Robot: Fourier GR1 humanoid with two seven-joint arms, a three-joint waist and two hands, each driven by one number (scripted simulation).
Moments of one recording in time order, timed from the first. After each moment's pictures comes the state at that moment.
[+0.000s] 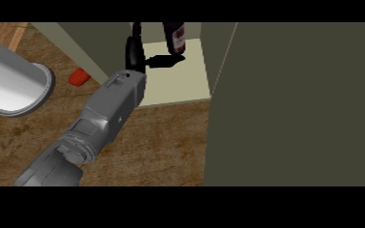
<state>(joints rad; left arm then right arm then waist) -1.17 0.06 -0.41 -0.02 0.70 0.58 -0.65 0.04 -0.12 -0.18 -2.31 -0.48 0.40 0.31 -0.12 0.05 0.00</state>
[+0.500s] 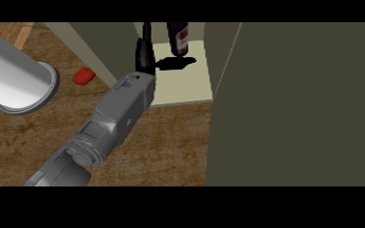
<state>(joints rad) -1.17 0.01 -0.38 -0.05 0.71 0.56 -0.71 0.05 -0.11 -0.16 -2.33 -0.47 0.39 0.32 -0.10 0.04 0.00</state>
